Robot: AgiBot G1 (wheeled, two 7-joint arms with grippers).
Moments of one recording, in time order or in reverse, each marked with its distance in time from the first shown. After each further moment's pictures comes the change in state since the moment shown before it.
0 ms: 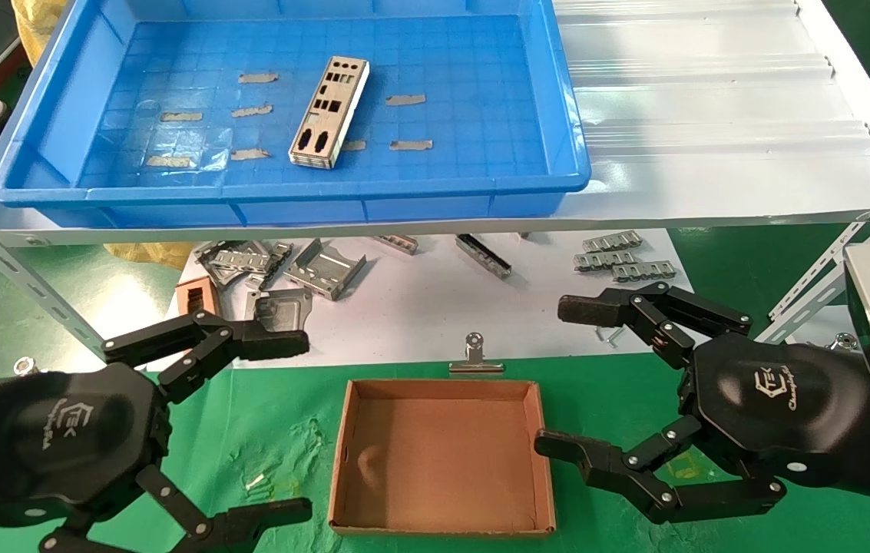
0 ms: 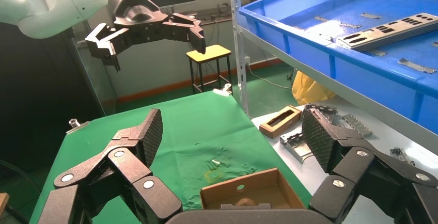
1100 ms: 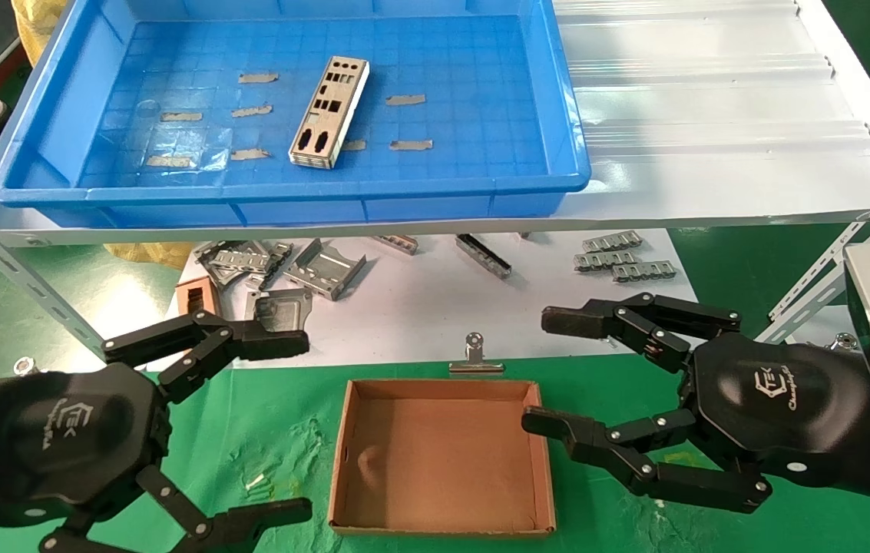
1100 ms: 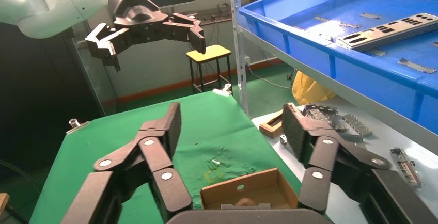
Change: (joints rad) left arm 0.000 0.000 0.000 0.000 0.000 0.000 0.000; right arm 0.000 0.000 0.000 0.000 0.000 0.000 0.000
